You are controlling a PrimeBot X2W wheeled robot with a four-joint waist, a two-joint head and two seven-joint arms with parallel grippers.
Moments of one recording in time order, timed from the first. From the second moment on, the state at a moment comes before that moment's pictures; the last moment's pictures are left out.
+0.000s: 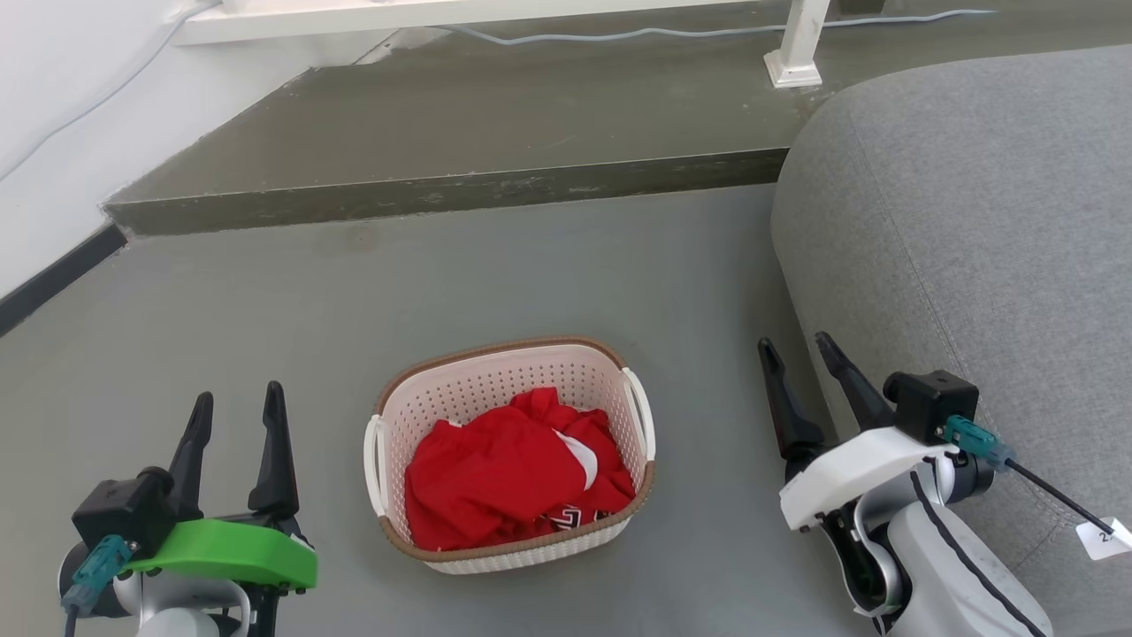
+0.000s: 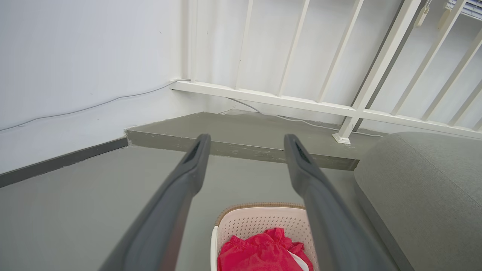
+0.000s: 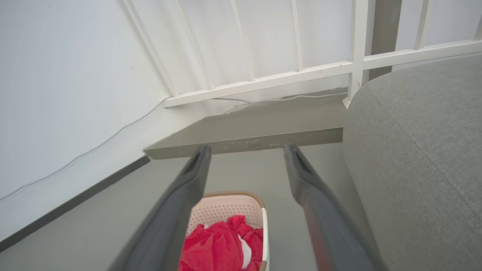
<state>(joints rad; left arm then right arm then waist) -0.04 0.08 -0.06 0.17 -0.40 -0.07 -0.25 -0.17 -0.10 0.37 0.35 0.42 -0.02 -0.25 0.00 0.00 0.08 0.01</state>
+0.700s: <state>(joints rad) -0.02 0.05 -0.05 0.20 -0.39 -0.09 -0.25 -0.14 -0.09 0.36 0.38 0.40 0.00 -0.25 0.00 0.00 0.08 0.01</state>
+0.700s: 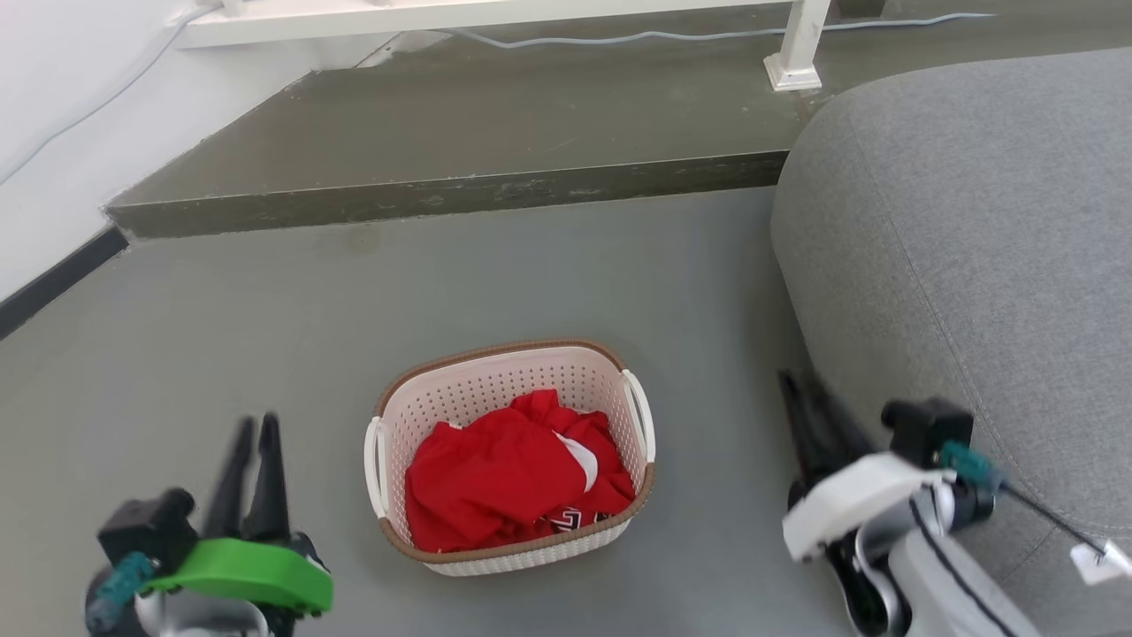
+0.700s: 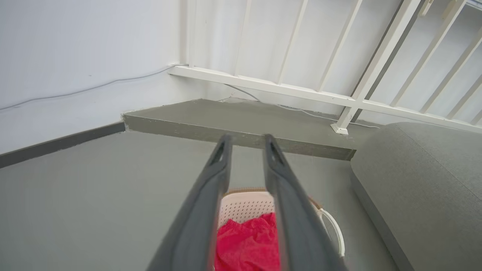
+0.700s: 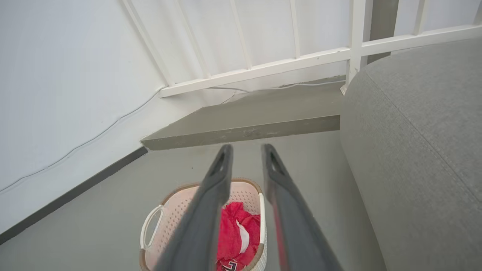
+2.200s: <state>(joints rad) -0.01 0.04 0.01 0.26 -0.88 -0.10 -0.09 -0.10 -0.07 0.17 0.35 0.91 0.04 -0.12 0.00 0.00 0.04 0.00</state>
